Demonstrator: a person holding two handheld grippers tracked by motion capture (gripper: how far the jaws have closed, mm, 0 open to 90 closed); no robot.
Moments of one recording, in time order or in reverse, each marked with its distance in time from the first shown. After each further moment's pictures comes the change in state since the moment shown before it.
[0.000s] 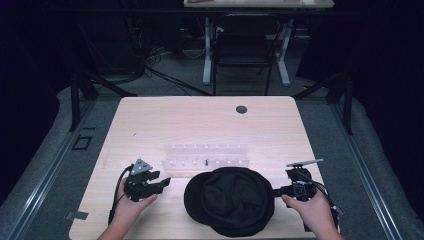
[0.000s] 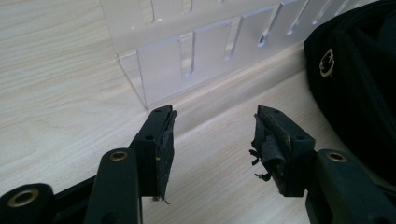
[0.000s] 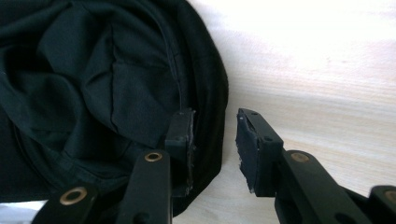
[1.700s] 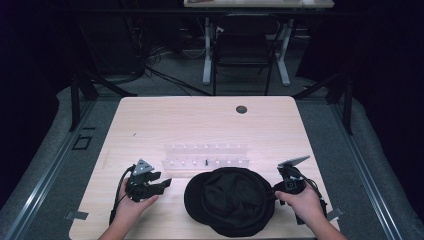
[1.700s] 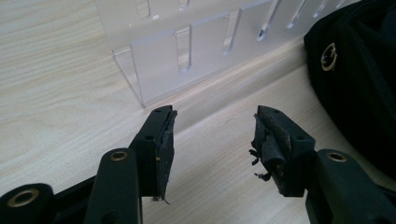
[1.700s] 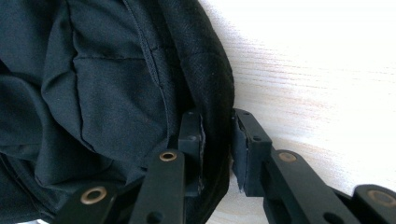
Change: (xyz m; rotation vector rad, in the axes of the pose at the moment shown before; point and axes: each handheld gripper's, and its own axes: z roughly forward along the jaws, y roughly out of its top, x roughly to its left) left arm -0.001 -0.001 0.004 0.014 0.002 0.013; right arm -0.012 0.019 0.040 0.218 0.045 0.074
